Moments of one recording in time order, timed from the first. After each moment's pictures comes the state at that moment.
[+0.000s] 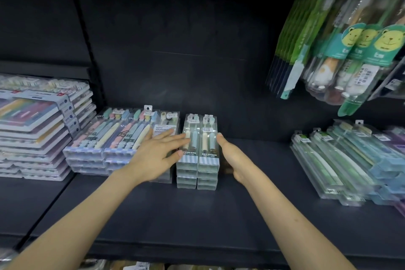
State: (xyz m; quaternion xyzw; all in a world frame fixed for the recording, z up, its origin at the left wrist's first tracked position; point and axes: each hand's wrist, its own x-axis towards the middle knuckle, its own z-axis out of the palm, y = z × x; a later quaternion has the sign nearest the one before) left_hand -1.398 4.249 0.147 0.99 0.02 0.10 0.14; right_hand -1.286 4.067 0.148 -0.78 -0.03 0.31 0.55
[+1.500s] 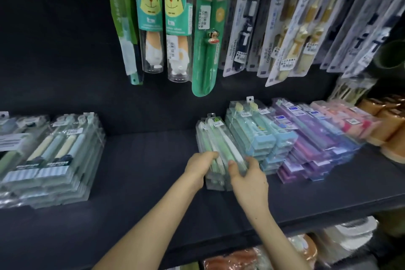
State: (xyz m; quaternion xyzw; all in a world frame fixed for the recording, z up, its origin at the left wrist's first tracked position) left_hand -1.219 3.897 0.110 0.65 0.28 -0.10 0.70; right_hand -1.252 3.774 0.107 -0.88 0.04 -0.06 0.46
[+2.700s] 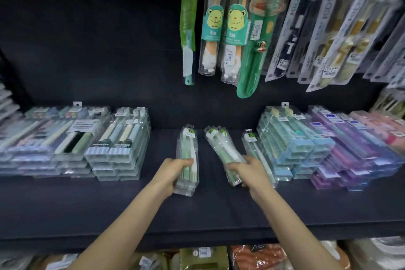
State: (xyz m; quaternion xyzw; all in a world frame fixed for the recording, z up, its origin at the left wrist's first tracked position) left_hand -1.310 4.018 0.109 0.61 0.33 -0.03 0.72; right_hand -1.248 3.835 0.117 -0.83 0.03 0.13 0.54
